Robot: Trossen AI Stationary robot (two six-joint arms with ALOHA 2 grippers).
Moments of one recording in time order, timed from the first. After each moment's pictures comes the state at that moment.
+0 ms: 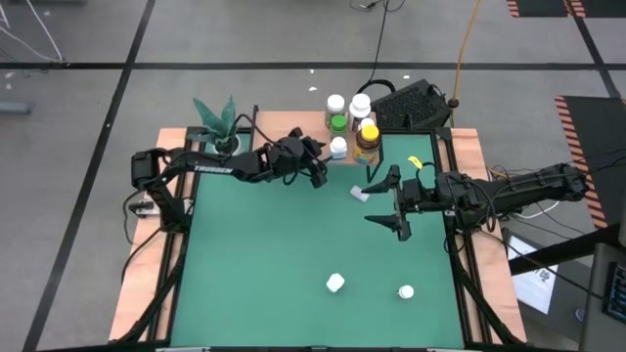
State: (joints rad) left arm 0.27 1.72 1.11 0.25 -0.26 0.13; right arm 0.13 0.86 0.59 0.26 0.05 0.06
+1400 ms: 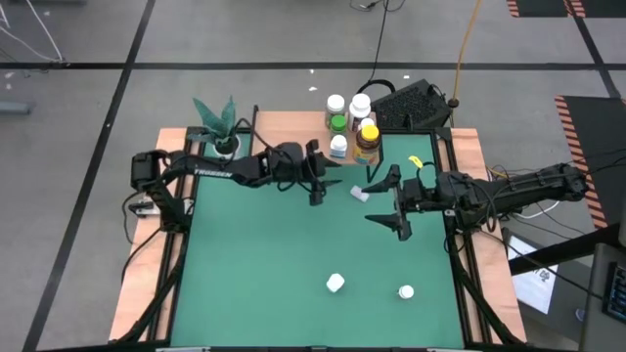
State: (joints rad) left arm 0.22 1.72 1.11 0.31 0.10 0.29; right arm 0.13 0.86 0.59 0.28 0.05 0.06
